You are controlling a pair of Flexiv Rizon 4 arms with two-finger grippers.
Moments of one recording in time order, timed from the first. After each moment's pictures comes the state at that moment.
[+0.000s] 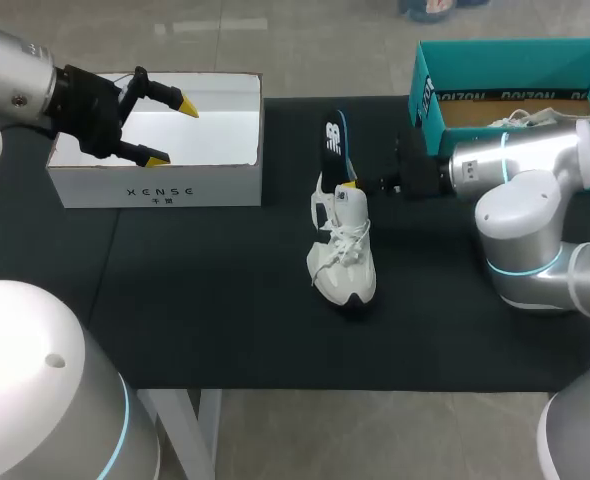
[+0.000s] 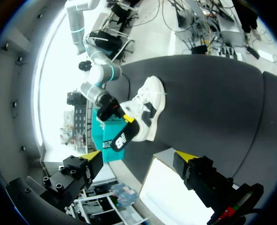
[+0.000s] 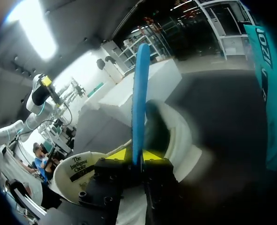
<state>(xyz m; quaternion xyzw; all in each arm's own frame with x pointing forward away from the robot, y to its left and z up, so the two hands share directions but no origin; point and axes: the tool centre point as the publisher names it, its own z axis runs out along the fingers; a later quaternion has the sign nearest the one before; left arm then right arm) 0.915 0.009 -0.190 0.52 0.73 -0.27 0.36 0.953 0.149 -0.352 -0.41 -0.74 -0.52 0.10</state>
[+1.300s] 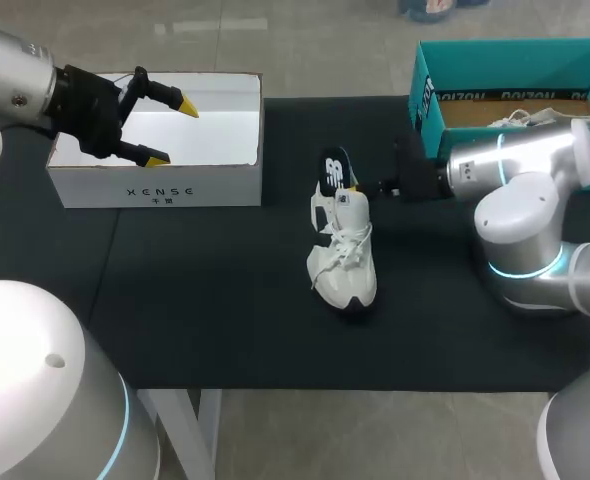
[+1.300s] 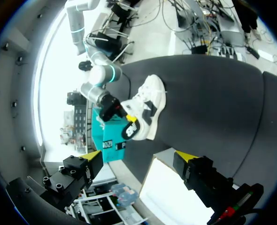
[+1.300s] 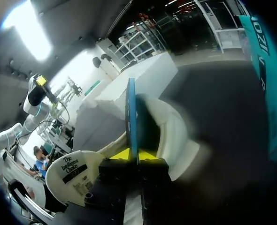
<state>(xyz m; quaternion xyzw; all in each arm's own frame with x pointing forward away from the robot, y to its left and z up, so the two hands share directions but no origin) 0.915 0.009 -0.190 0.52 0.73 -0.27 0.36 0.949 0.148 -0.366 -0.43 -0.74 -0.50 0.11</state>
